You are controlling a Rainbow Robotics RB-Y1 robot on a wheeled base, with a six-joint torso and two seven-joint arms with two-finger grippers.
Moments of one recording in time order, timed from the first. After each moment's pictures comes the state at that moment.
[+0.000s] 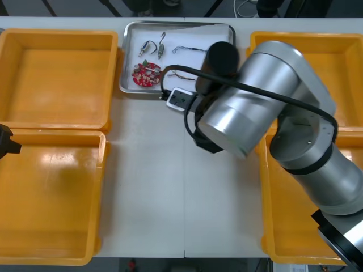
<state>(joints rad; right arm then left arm) -0.72 -0.34 0.55 -2.09 -0.31 1.92 1.76 -0.17 0.76 0.38 -2.13 0.86 1.91 -1.39</state>
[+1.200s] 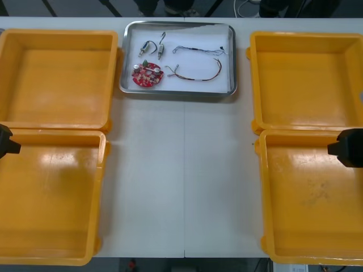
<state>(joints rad) -0.12 -0.63 -0.31 -2.44 -0.74 1.92 1.24 -0.17 0.76 0.38 -2.13 0.86 1.91 -1.39</state>
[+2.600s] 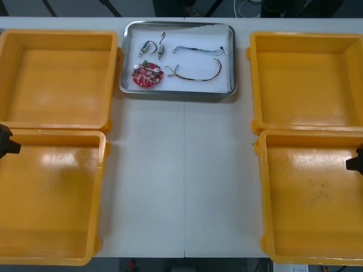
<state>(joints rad) -0.06 -0.69 -0.38 -2.31 -0.83 1.92 1.24 -0.17 0.76 0.38 -2.13 0.86 1.91 -1.39</state>
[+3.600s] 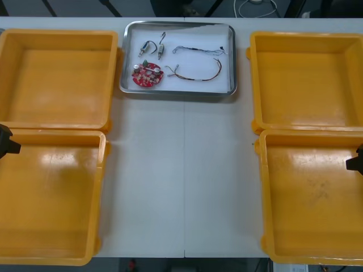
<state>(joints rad) -0.06 -0.70 -0.38 -2.31 -0.83 1.92 1.24 -0.17 0.76 0.38 -2.13 0.86 1.91 -1.39</state>
